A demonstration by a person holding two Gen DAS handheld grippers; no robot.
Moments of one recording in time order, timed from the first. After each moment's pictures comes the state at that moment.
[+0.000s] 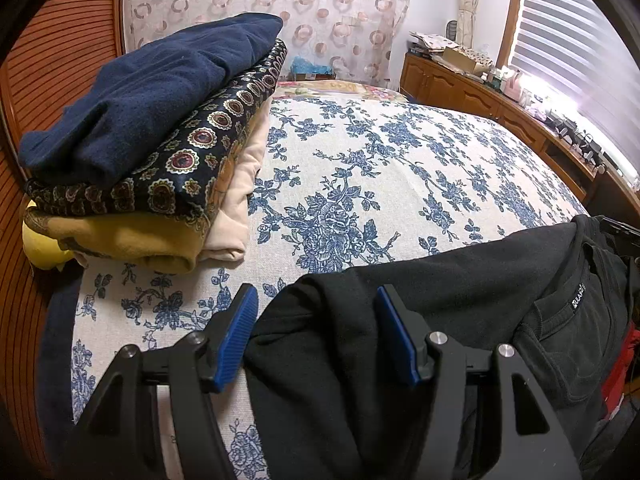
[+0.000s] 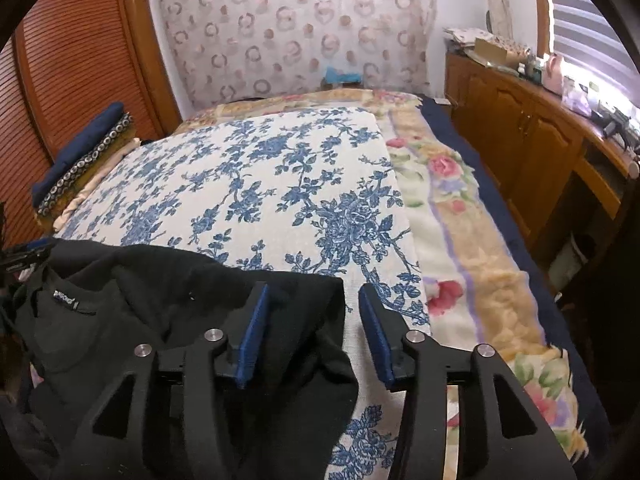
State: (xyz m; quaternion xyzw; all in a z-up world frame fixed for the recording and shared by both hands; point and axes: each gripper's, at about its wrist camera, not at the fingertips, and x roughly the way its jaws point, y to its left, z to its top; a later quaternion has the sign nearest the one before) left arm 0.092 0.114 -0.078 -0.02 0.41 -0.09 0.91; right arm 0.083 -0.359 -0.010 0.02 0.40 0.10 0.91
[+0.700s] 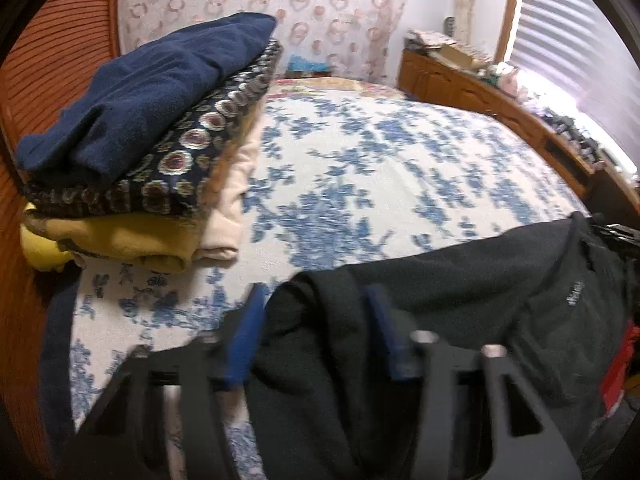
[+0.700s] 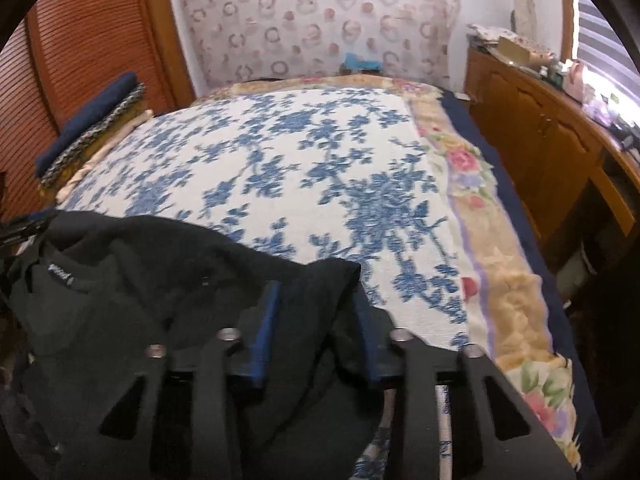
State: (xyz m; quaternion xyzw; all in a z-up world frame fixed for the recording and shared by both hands) left arm 0.092 0.111 -0.075 -0.02 0.42 -0.11 0.90; right arm 0.086 -0.339 -0.023 -0.01 0.42 0.14 0.89
